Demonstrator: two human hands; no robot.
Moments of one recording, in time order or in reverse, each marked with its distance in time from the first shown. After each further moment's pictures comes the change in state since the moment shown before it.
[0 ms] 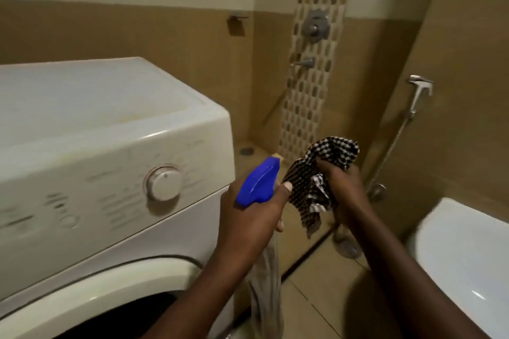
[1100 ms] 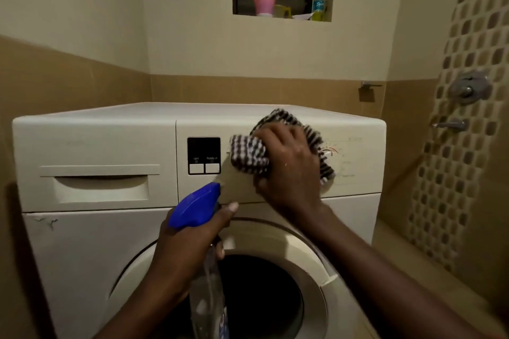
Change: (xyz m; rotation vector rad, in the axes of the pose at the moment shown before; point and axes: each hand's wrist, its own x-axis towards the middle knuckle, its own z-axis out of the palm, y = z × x) left_hand -0.128 -0.059 -0.217 -0.078 0.633 -0.056; right_hand -0.198 0.014 0.215 -0.501 -0.249 -1.528
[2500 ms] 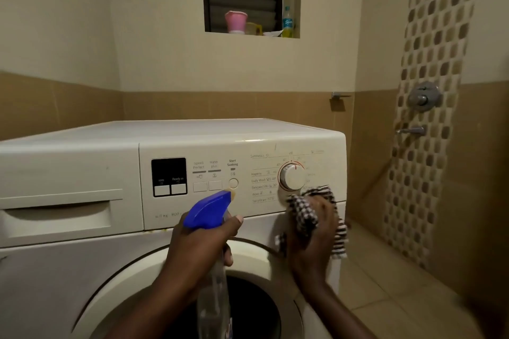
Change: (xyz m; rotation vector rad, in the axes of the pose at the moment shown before) left_hand 0.008 0.008 0.049 0.173 -0.123 0.023; right_hand -0.110 0.068 0.022 0.321 0.340 0.570
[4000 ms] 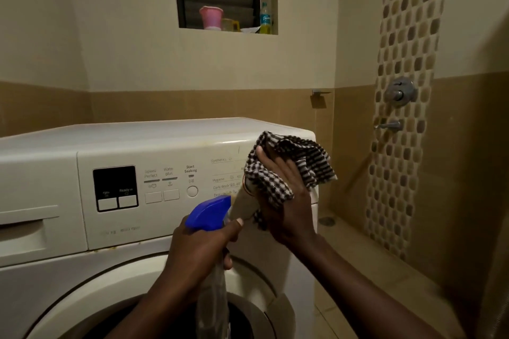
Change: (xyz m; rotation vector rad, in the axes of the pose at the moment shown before) left_hand 0.026 -0.008 0.059 0.051 -0.066 -0.006; right_hand 0.088 0.008 -0.009 -0.114 -0.316 -0.481
